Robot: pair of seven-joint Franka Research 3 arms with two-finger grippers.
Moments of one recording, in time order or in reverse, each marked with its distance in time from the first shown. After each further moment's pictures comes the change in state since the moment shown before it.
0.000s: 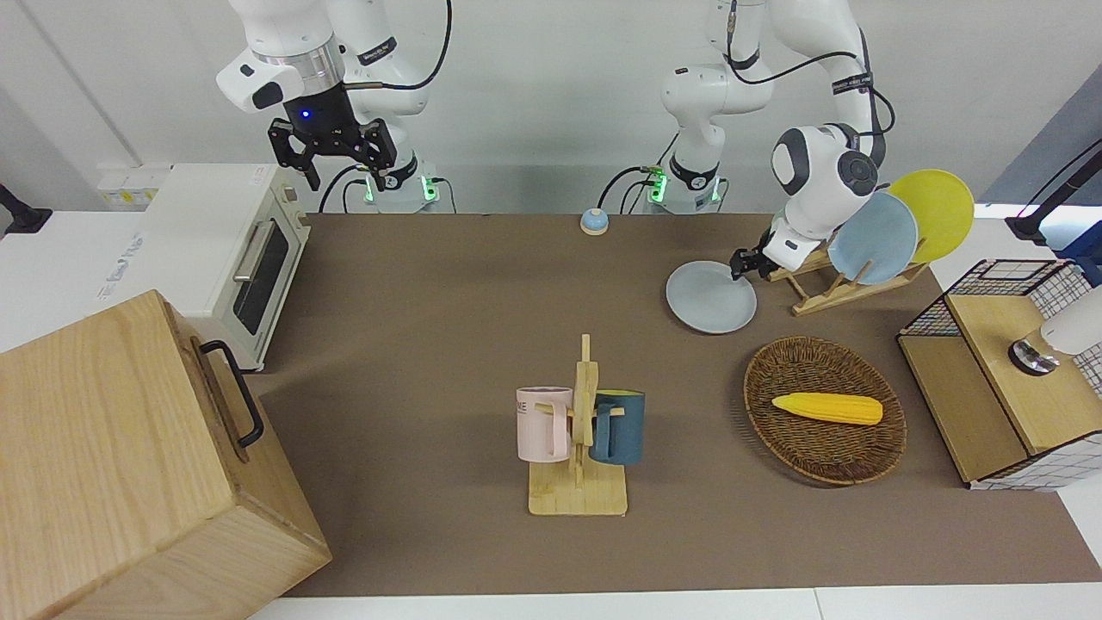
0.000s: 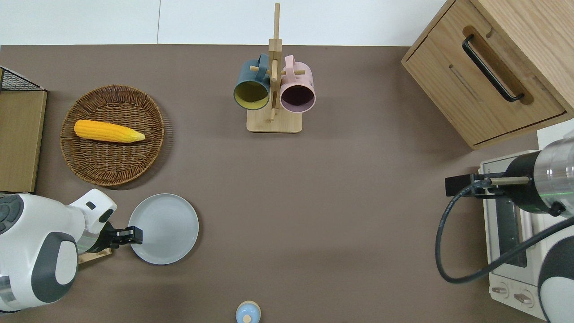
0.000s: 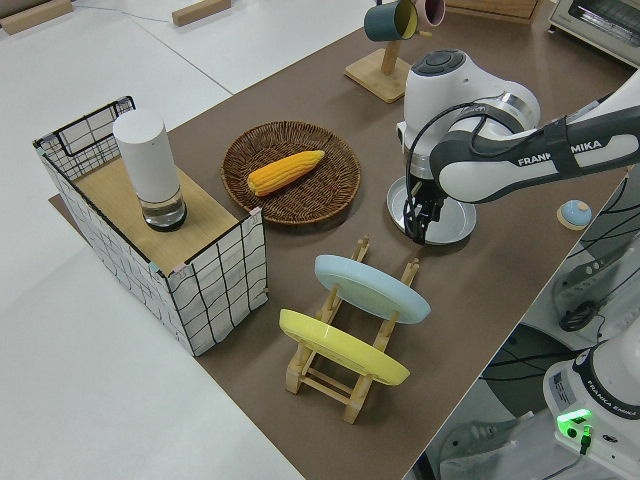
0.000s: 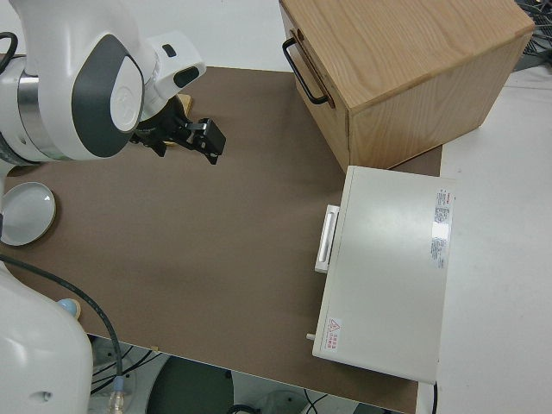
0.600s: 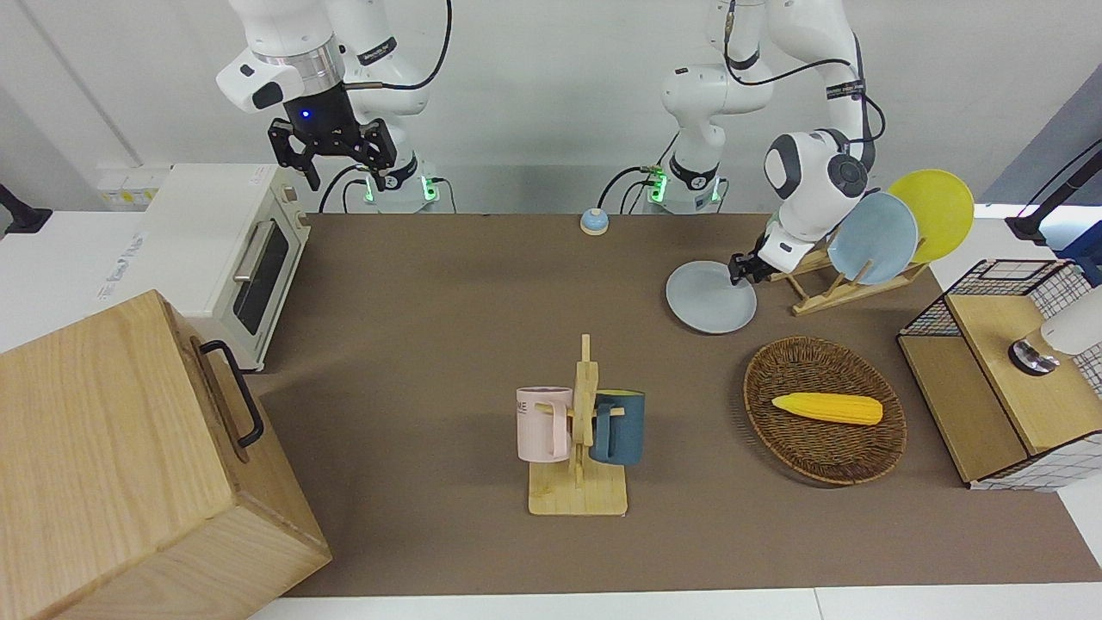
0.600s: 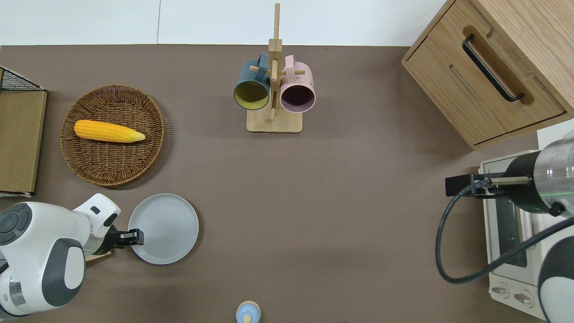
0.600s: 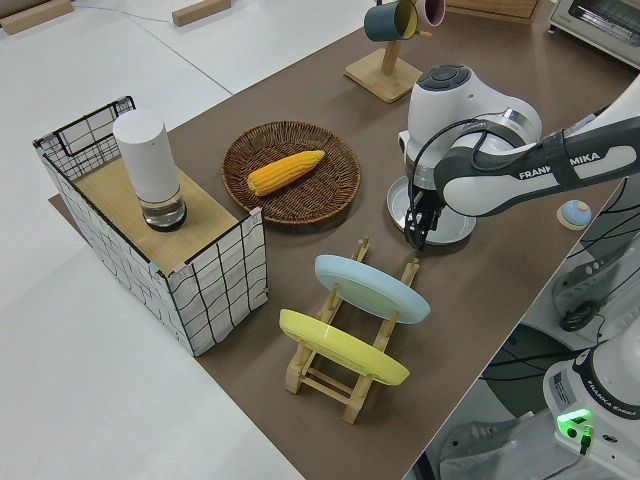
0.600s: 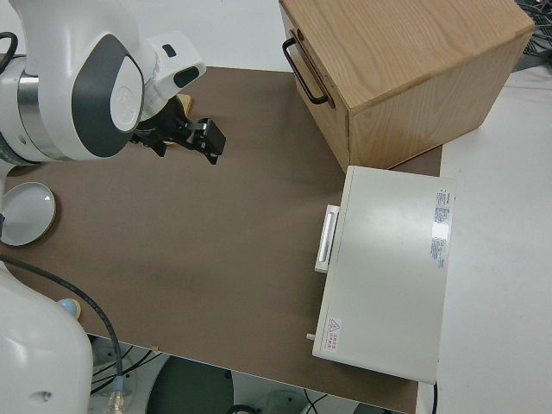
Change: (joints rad) left arm 0.000 0.003 -0.001 -0.056 -0.001 0.089 0.001; right arm 0.000 0.000 0.000 0.000 0.000 0.000 0.000
